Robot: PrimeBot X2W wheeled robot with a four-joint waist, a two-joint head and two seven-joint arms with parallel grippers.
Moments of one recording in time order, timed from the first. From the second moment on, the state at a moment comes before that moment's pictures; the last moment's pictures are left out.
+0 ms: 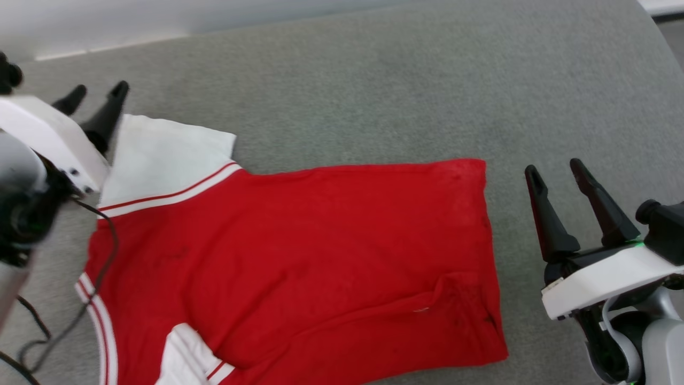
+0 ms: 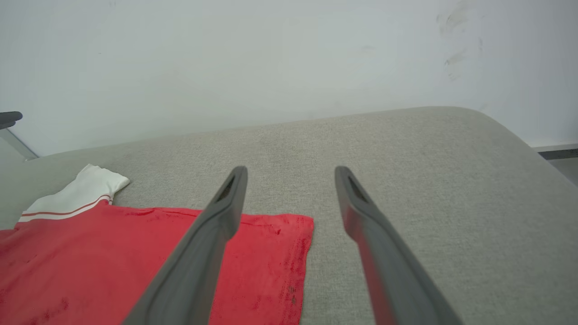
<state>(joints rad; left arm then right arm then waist) -0.70 0.78 -0.48 0.17 -1.09 0.14 0.23 -0.15 -0.08 0.01 -0.22 0.28 0.13 0.18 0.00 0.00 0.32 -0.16</state>
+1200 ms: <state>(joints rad) -0.91 0.75 -0.55 0.58 -1.21 0.06 0.65 -0.27 -0.09 0.05 -0.03 0.46 0.13 0.34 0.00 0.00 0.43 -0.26</state>
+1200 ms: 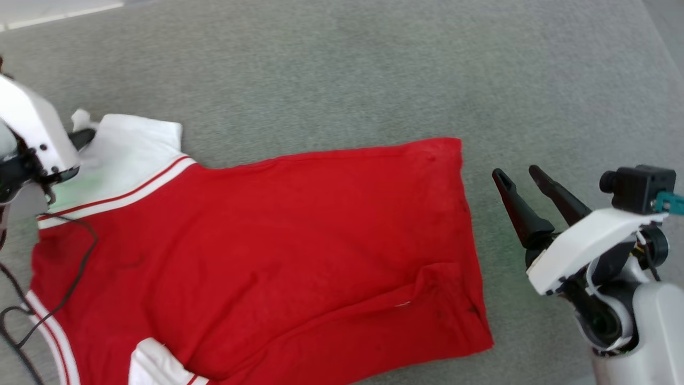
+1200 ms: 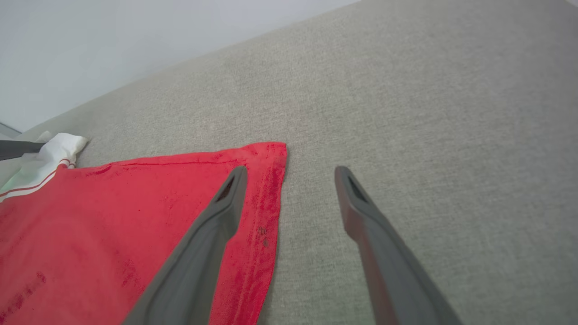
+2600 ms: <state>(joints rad) -0.67 0.72 -0.59 0.30 -1.13 0.01 0.30 -0.44 -0.30 0.13 0.28 0.55 0.13 0.73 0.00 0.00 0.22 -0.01</state>
